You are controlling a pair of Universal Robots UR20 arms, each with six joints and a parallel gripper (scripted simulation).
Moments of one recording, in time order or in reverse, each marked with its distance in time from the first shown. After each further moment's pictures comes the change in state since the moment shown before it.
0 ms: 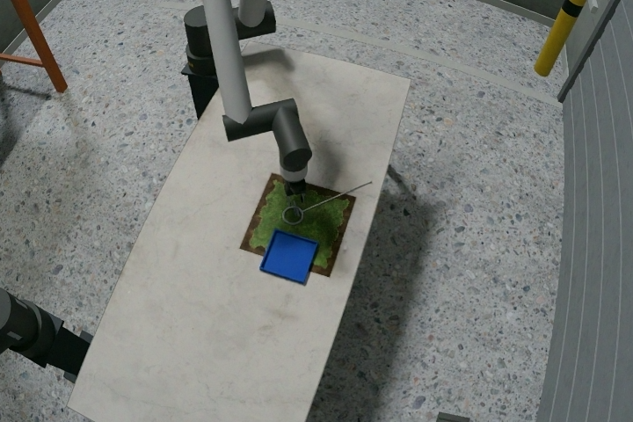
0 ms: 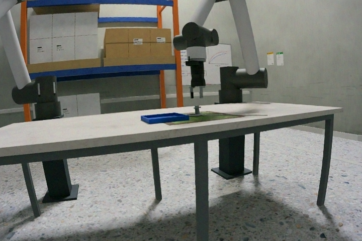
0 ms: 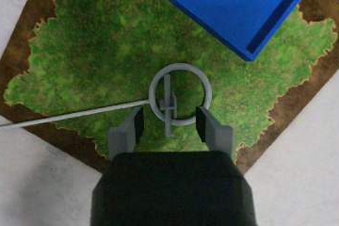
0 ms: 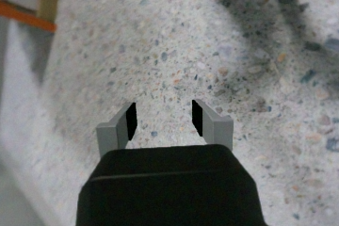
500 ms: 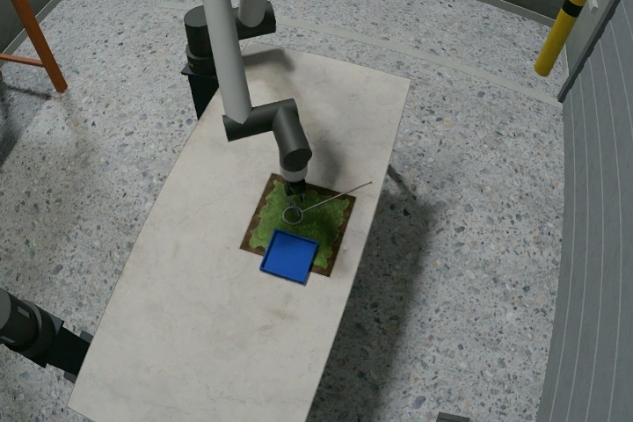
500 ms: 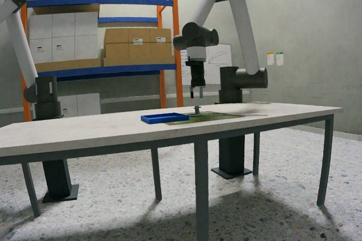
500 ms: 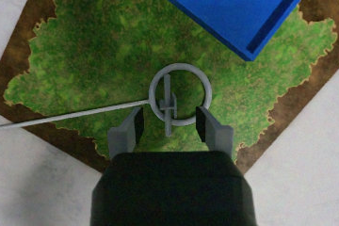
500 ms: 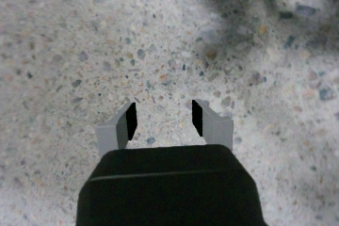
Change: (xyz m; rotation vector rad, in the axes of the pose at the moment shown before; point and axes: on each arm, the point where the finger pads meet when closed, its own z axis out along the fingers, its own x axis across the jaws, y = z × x) left arm 0.000 0.000 0.000 0.000 0.000 0.000; right arm -0.230 0.045 0.130 0.039 0.347 0.186
